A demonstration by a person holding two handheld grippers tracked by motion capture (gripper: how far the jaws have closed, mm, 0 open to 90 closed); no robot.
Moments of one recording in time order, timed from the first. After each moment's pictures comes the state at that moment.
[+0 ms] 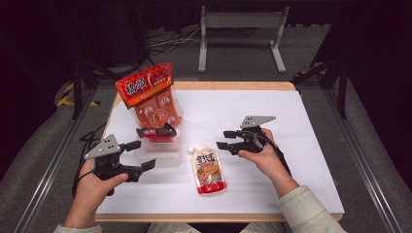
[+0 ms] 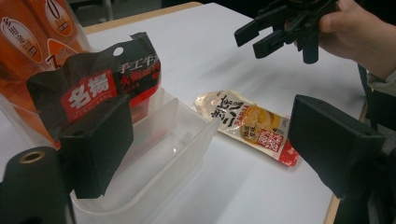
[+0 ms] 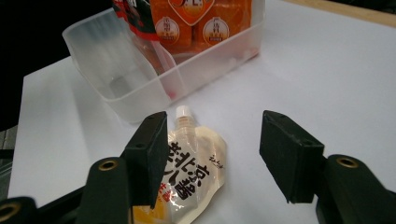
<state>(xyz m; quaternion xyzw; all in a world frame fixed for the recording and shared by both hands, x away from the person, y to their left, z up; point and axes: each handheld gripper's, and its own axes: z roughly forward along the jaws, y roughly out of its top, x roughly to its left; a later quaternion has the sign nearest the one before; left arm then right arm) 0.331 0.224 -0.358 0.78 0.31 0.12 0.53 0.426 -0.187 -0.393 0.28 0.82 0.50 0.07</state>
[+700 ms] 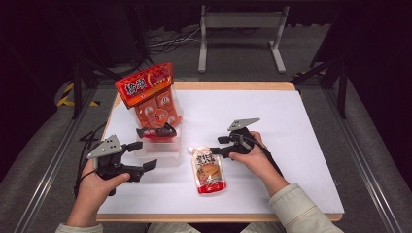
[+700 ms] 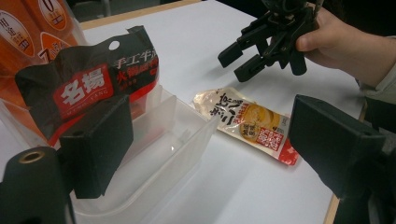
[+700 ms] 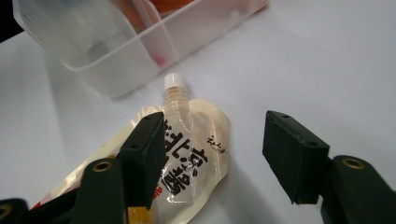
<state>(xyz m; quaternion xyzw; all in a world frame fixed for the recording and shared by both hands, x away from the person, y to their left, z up) 0.333 0.220 -0.362 0.79 0.31 0.11 0.52 0.439 -0.165 -0.422 0.30 0.84 0.44 0.04</state>
